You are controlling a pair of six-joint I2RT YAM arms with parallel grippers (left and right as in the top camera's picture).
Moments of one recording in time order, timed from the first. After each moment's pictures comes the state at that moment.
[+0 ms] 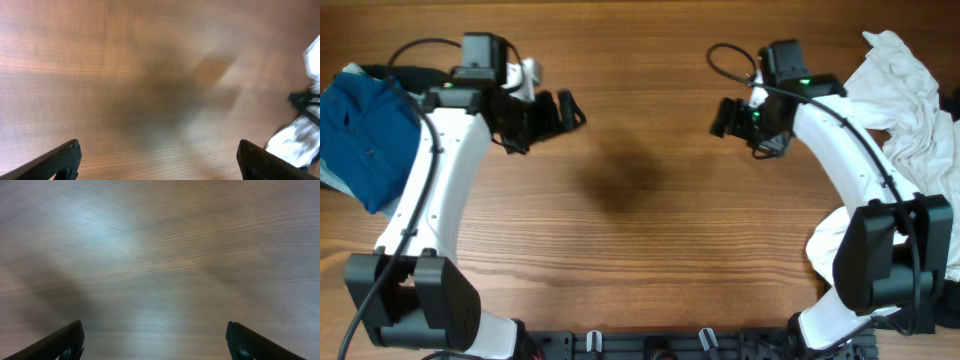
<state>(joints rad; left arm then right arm) -0.07 1.66 1.43 -1.01 0.39 -0.31 0.14 1.81 1.38 -0.93 -0.22 0.42</state>
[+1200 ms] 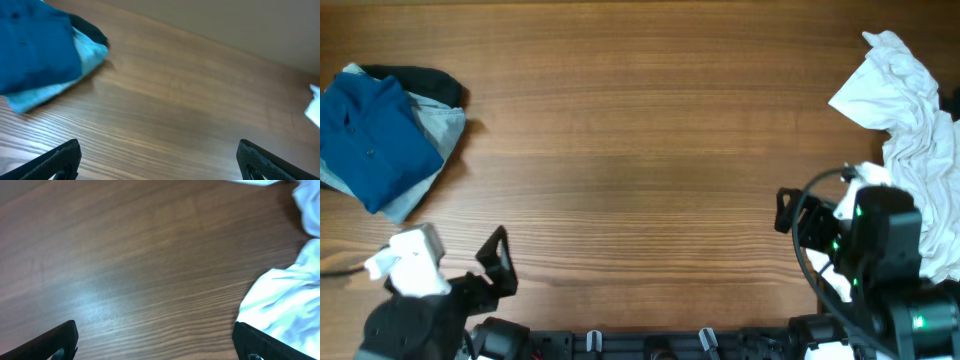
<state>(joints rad) -0.30 0.38 1.05 -1.18 -0.27 -0.47 0.10 0.66 0.90 -1.03 0.03 0.42</state>
